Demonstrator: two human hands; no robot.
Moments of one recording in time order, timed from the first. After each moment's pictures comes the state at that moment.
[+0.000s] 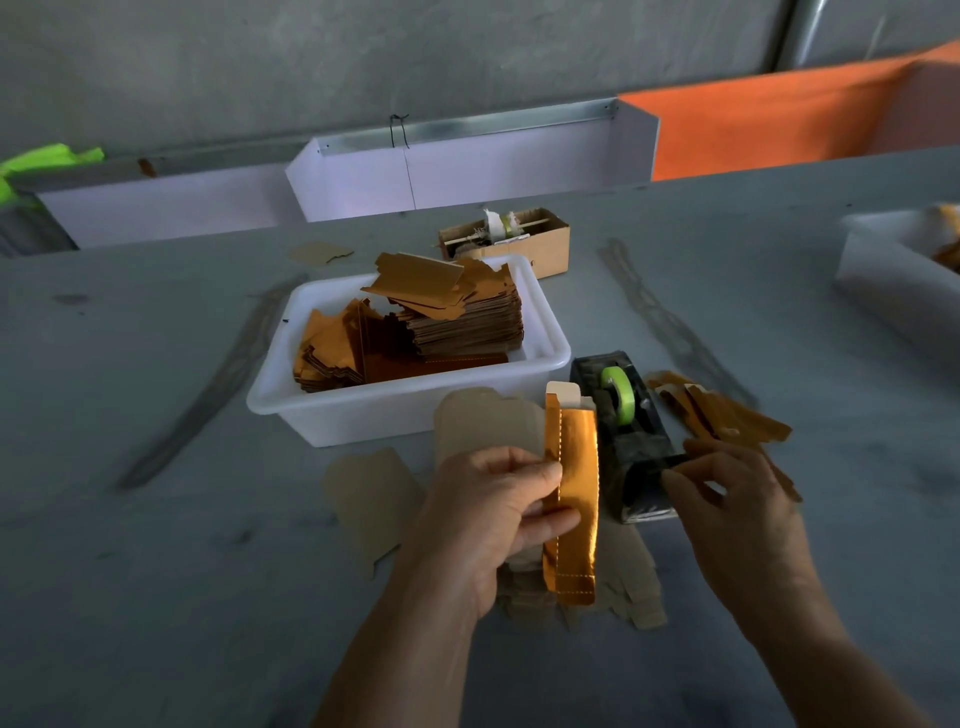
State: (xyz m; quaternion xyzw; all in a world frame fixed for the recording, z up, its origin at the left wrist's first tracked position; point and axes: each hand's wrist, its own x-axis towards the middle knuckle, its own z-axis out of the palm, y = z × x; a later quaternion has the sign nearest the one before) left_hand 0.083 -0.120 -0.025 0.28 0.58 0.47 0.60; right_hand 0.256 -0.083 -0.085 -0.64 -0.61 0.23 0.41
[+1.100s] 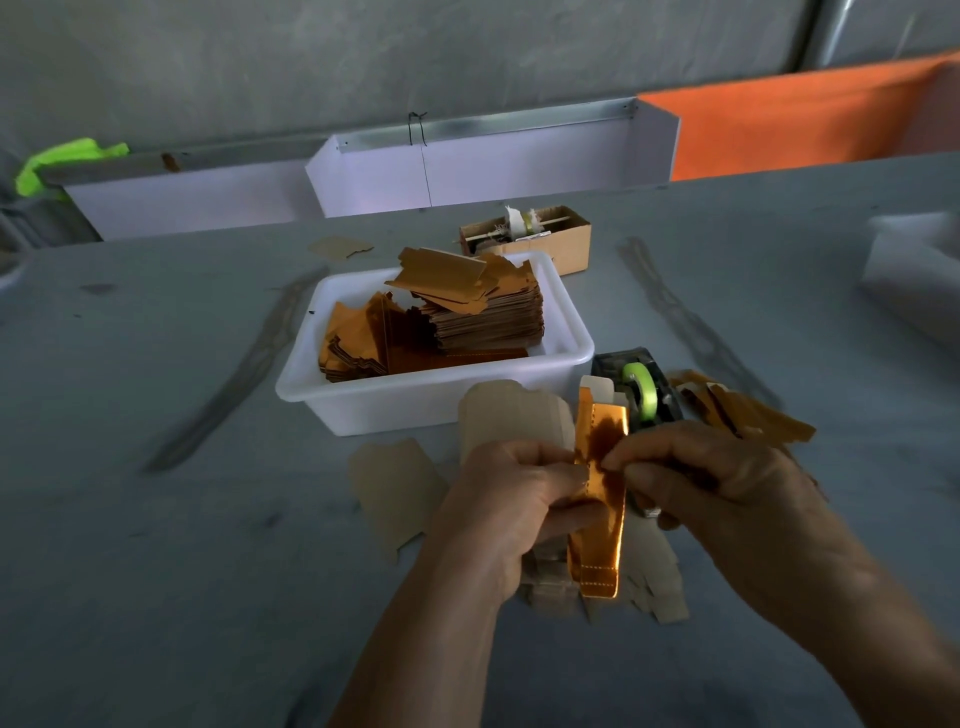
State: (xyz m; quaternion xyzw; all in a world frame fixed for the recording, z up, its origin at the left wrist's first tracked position) left_hand 0.077 -0.119 -0.028 0.30 0.57 0.45 0.62; right_hand 0.236 -0.113 -0.017 -0.44 -0.73 0.37 0.36
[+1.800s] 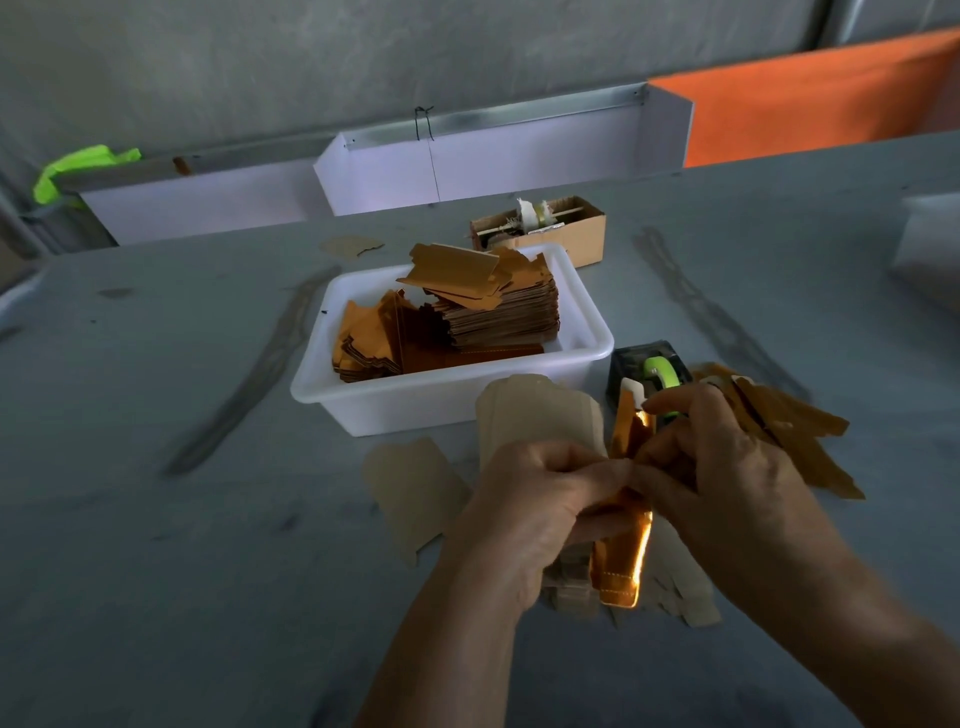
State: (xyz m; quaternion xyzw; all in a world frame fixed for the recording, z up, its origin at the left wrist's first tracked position) left_hand 0.074 -0.121 -0.030 0.37 0.56 0.42 0.61; right_hand 0.216 -0.103 -0.028 -0.52 -0.75 0.23 0.34
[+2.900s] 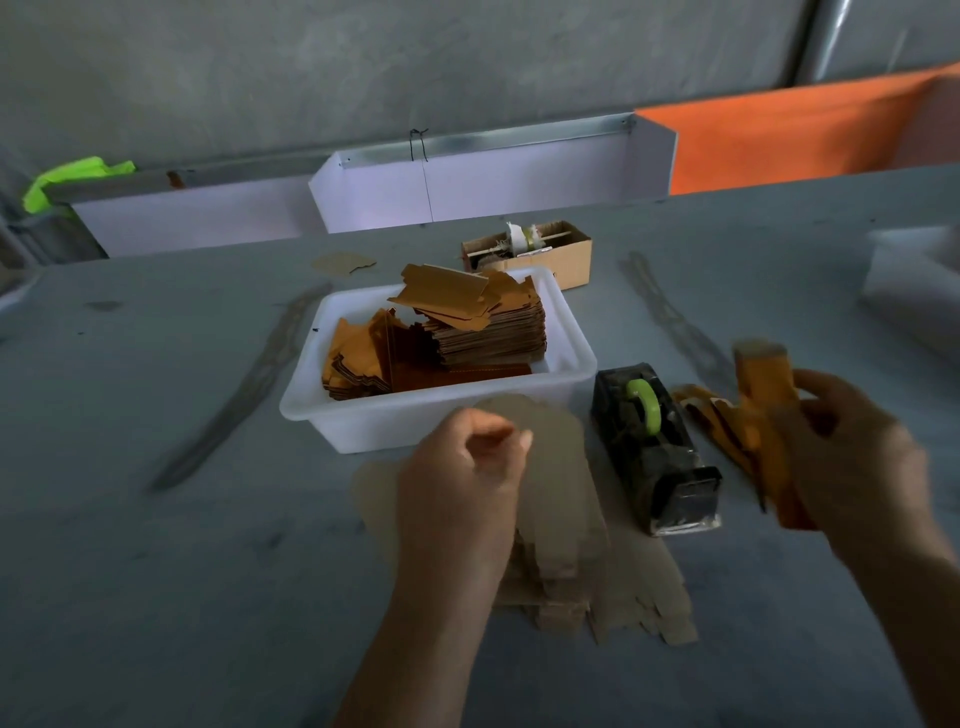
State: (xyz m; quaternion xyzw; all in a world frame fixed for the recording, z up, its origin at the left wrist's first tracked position) left_hand 0.057 -0.125 -0.020 0.48 0.71 0.47 0.23; right_hand 0.290 -0.044 -0.049 -0.68 -0.55 0.19 0.44
